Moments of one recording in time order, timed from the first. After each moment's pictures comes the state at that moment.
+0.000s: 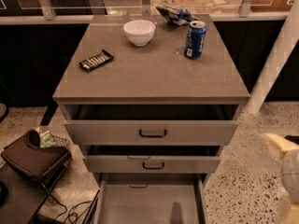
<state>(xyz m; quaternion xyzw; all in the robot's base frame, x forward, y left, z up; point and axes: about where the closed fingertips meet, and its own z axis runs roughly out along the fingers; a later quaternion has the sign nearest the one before) 0.335 -0.276 0.777 -0.67 0.72 -0.12 0.15</state>
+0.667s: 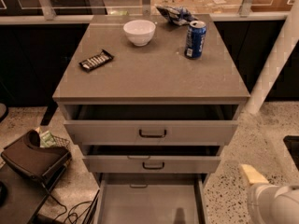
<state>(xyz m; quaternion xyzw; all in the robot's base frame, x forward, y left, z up) 0.325 -0.268 0.644 -0.66 0.73 -0.13 0.13</state>
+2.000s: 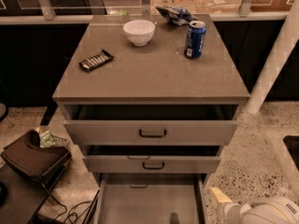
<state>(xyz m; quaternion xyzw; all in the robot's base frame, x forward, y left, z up) 0.318 -0.205 0.503 -0.68 0.72 -0.02 0.17</state>
